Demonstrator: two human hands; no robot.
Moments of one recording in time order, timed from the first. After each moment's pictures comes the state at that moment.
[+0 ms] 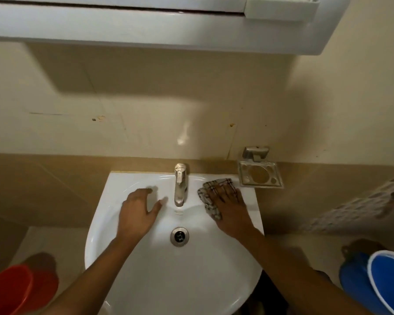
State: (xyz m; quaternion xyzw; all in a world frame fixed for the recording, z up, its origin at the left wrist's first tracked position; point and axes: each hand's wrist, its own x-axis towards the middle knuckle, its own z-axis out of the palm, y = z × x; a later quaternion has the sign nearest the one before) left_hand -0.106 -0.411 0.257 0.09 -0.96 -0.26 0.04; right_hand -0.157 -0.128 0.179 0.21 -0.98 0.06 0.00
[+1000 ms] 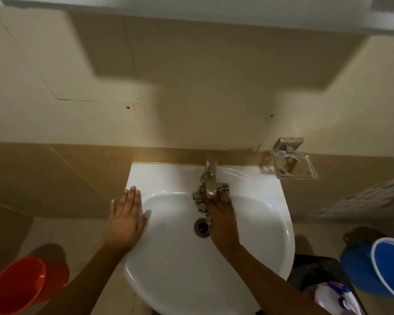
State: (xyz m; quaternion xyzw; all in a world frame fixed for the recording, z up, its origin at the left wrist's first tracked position) left_hand -0.068 -0.539 0.185 0.00 -0.99 -0.11 -0.03; right_hand -0.102 -0.250 0.156 0.15 -0.95 0.27 0.10
